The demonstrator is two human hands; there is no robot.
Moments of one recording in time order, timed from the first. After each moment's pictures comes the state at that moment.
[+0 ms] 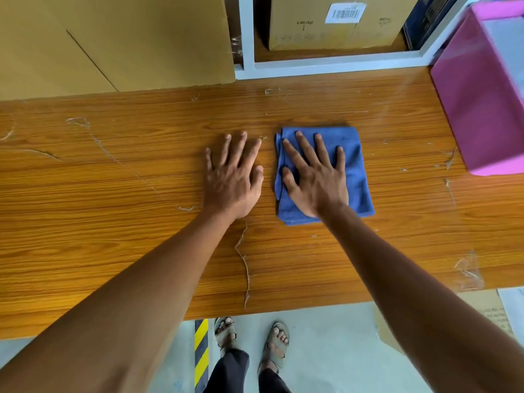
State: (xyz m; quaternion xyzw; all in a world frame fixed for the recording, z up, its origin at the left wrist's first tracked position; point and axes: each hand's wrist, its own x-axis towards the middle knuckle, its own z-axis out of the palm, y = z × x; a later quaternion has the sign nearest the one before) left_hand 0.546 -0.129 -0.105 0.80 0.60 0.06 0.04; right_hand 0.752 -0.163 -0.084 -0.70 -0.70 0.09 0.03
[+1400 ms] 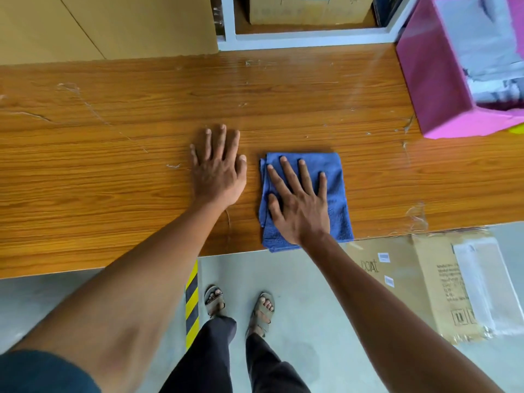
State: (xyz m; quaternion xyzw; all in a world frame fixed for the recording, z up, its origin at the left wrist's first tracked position) left_hand 0.554 -0.209 -0.099 0.76 0.65 0.05 0.06; right_hand 0.741 -0.318 -0.084 -0.70 -0.71 0.08 0.01
